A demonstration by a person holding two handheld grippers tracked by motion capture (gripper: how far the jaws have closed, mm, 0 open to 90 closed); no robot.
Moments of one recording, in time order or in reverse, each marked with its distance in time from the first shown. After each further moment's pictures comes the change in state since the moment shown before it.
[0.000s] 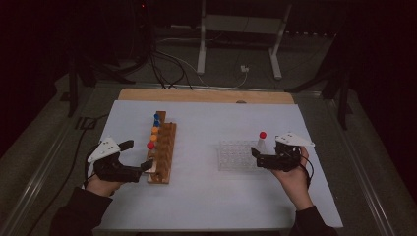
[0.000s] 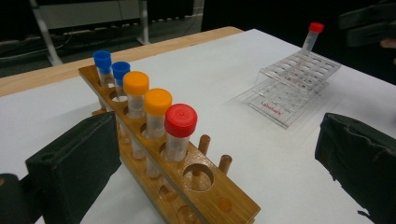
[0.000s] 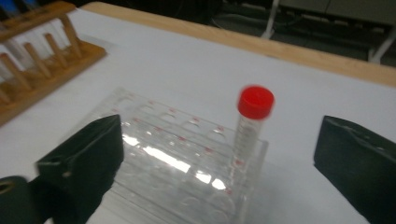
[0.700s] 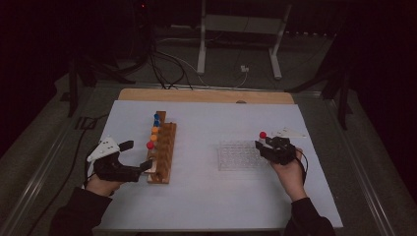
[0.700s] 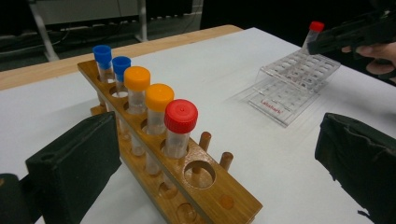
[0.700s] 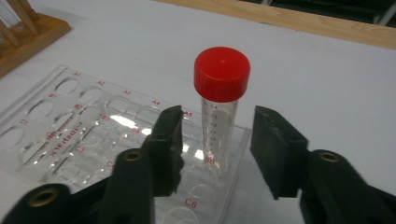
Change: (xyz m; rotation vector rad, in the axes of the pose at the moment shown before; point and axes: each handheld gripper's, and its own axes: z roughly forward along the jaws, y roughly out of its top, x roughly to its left) left arm 0.003 -0.002 0.001 0.006 0.000 -0.016; right arm -0.020 -0.008 0.038 0.095 -0.012 0.032
